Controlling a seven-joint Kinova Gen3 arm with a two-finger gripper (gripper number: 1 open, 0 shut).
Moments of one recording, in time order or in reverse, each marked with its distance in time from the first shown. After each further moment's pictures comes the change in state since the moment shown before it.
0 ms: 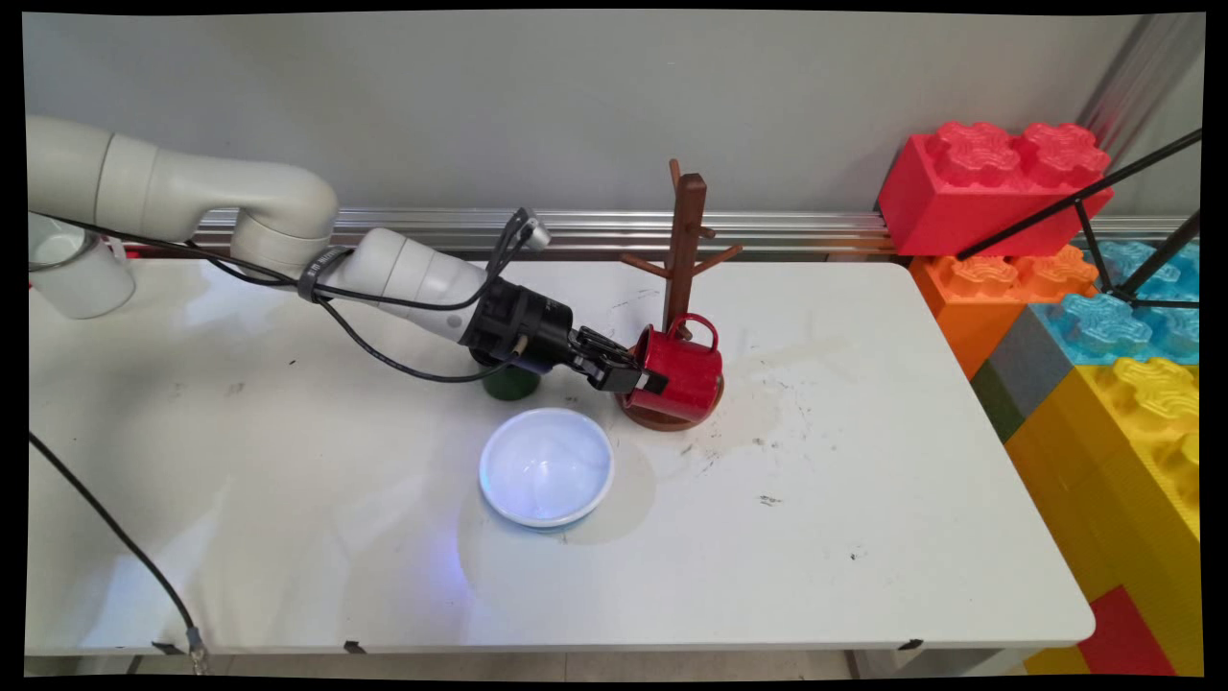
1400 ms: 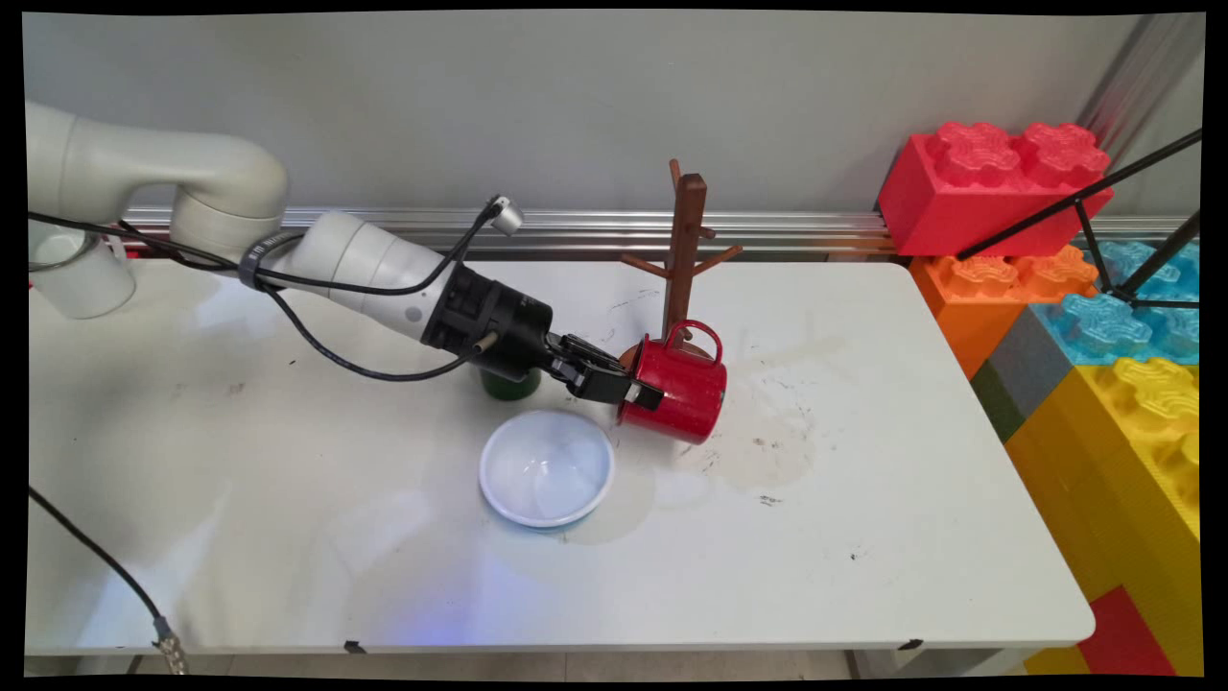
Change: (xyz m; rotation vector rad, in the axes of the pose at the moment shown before) arm 0.010 0.049 -0.033 -0.087 -0.016 -0.057
